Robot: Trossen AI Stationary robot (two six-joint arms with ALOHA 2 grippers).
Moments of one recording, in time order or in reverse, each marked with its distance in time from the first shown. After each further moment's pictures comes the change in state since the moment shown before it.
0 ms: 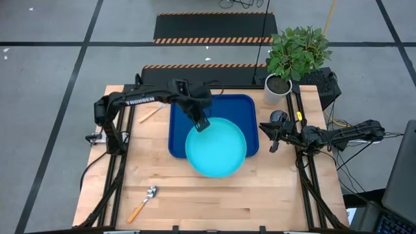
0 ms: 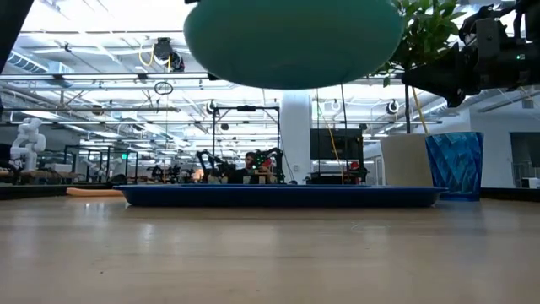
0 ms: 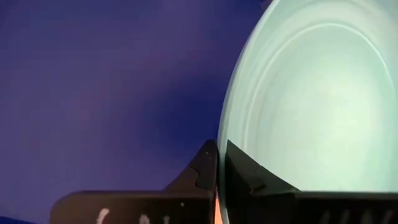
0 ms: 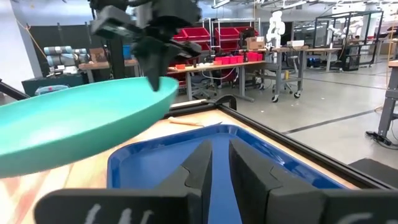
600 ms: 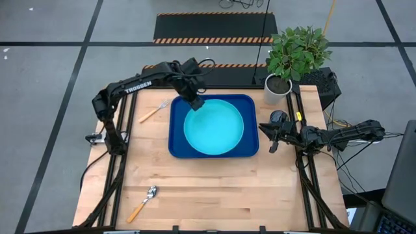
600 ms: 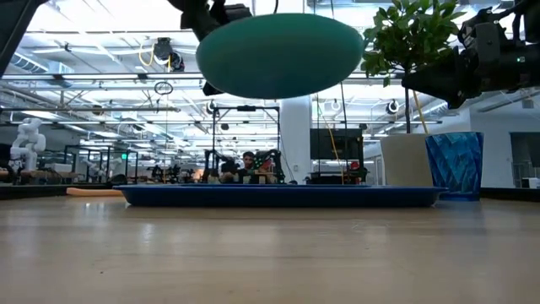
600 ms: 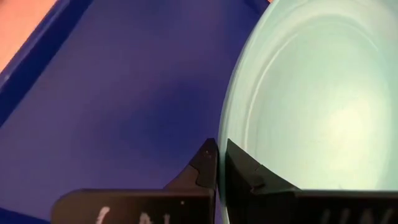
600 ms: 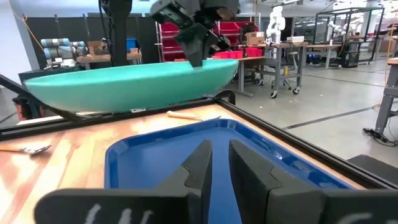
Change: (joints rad) left arm 0.243 0.011 0.000 0.007 0.145 0.114; right arm 0.000 0.000 0.000 -0.027 0.002 0.000
